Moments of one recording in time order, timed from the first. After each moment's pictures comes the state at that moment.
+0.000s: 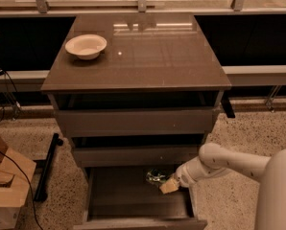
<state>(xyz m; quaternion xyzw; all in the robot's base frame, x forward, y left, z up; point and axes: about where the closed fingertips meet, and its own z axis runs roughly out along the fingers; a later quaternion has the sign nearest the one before) 0.514 -0.117 0.378 -0.37 0.87 0.31 0.12</state>
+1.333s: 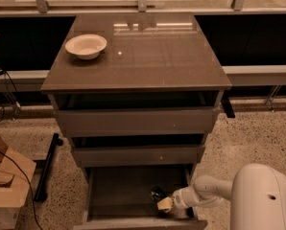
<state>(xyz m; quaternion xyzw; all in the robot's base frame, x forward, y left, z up) 0.502 -0.119 0.199 -0.14 0.93 0.34 0.09</state>
